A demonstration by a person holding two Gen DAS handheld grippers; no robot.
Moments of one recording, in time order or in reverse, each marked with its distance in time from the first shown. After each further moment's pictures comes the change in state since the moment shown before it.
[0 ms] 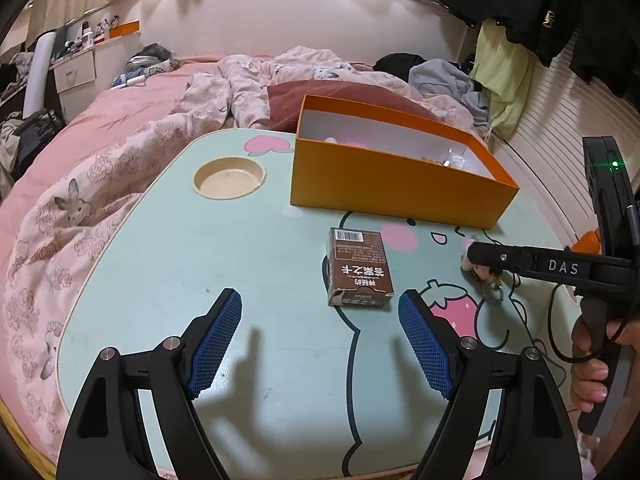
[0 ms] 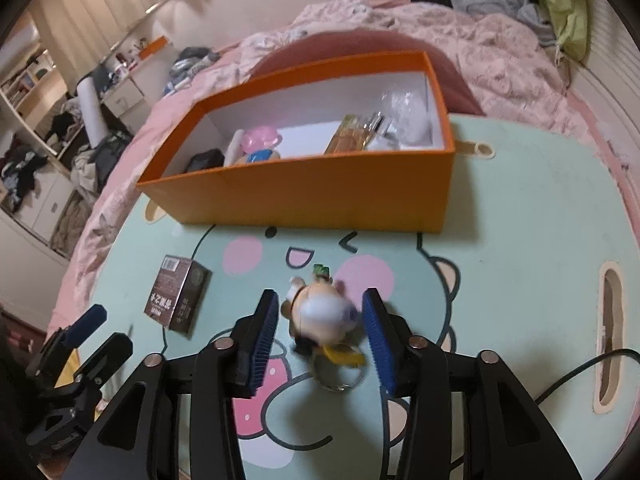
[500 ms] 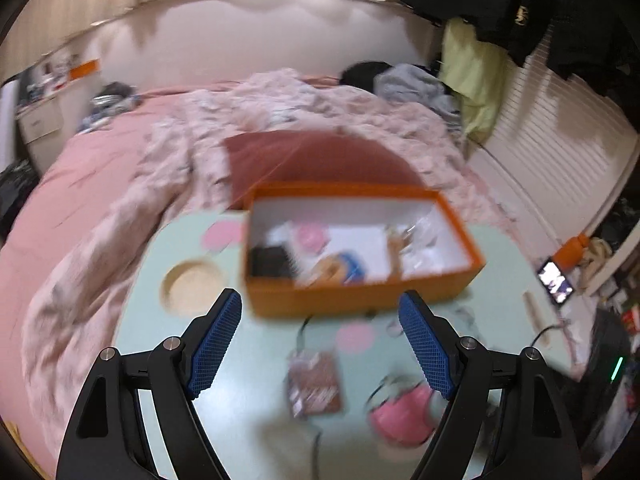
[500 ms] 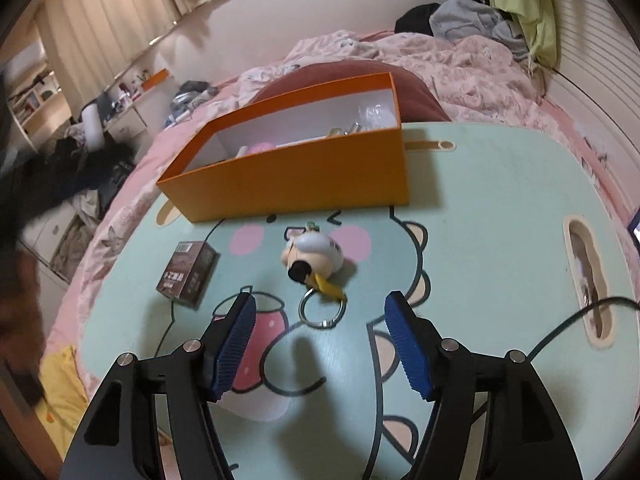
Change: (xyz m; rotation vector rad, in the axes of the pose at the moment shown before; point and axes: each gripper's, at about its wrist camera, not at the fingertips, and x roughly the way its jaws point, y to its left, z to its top) left arm 0.001 -0.042 0.114 0.130 0.018 -0.085; right arm -0.034 -0.006 -0.044 0.034 -0.132 -0.004
